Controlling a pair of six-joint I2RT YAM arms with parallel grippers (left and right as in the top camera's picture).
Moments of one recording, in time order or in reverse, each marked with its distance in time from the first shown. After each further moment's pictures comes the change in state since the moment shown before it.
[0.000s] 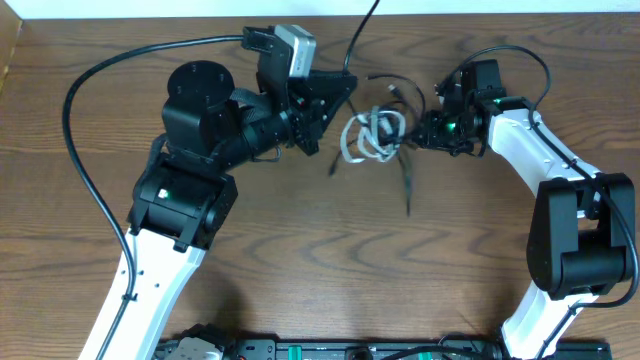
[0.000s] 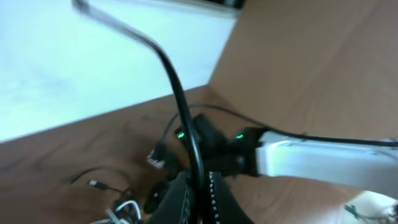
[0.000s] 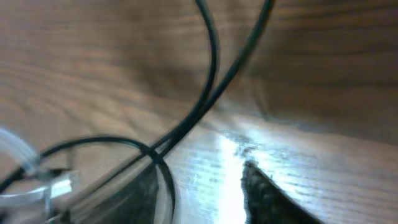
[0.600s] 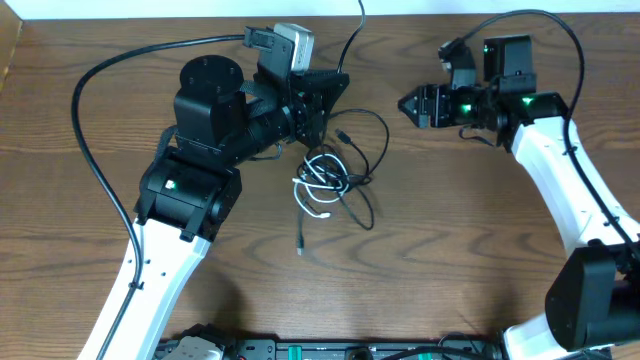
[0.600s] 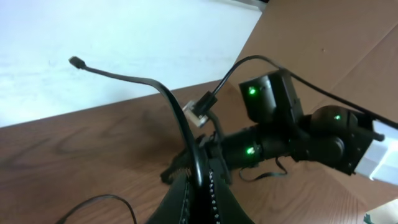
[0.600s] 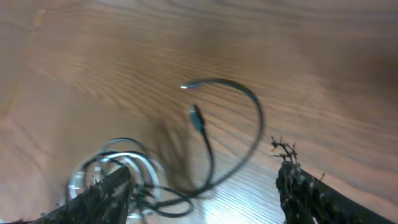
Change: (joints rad) left arm 0.001 0.030 0.000 -0.023 -0.069 -0.003; right arm 0.028 -0.235 0.043 0.034 -0.177 -0.095
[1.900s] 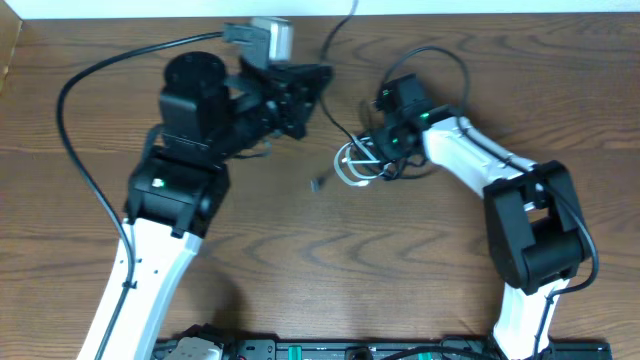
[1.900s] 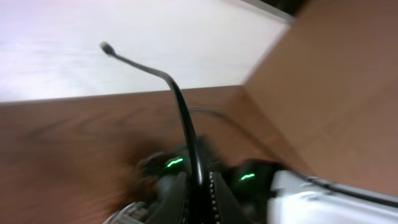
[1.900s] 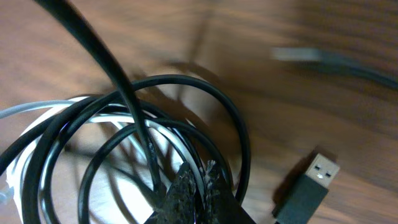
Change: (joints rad) left arm 0.105 -0.006 0.000 -0.072 -0.014 -0.085; right arm 0.199 0.323 -0.002 0.044 0.512 0.035
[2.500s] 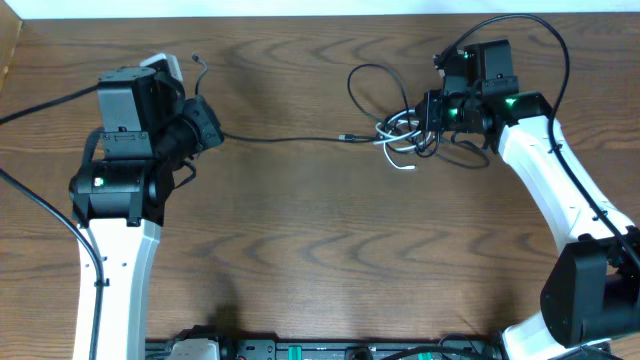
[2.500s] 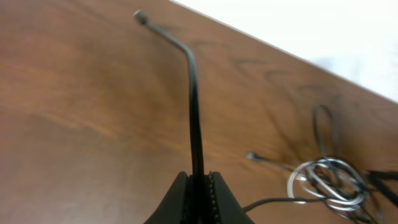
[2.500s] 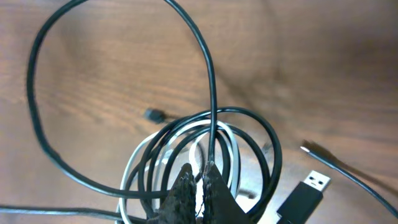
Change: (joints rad) left arm 0.274 -0.007 0.000 -0.450 -0.359 0.000; right arm -0.166 -0.302 -0.001 -0.104 -0.281 0.049
